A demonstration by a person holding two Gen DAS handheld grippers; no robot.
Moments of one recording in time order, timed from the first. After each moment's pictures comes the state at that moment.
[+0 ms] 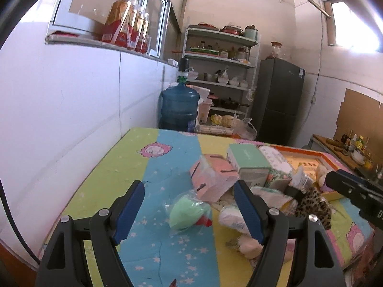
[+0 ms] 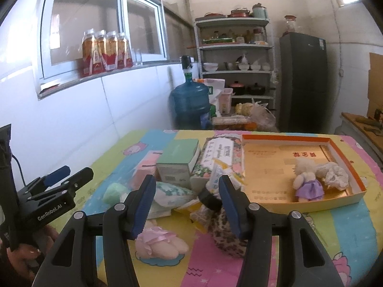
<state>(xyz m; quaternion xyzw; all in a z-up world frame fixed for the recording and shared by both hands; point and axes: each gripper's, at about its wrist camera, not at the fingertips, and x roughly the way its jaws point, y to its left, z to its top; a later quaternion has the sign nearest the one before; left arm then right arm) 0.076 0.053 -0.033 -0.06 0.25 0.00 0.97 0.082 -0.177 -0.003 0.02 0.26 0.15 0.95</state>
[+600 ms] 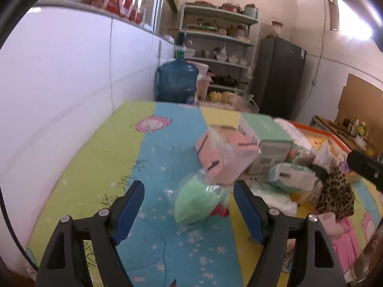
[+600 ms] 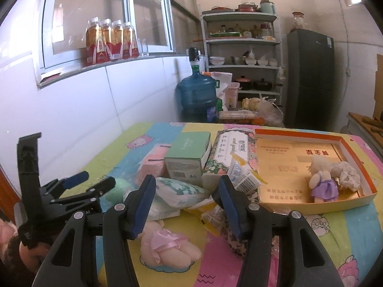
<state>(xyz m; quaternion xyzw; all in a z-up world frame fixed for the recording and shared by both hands) 0.121 0.060 -0.080 -0.05 0.31 -0.02 0.95 0.098 -0.159 -0.016 0.01 0.28 0.16 0.95</state>
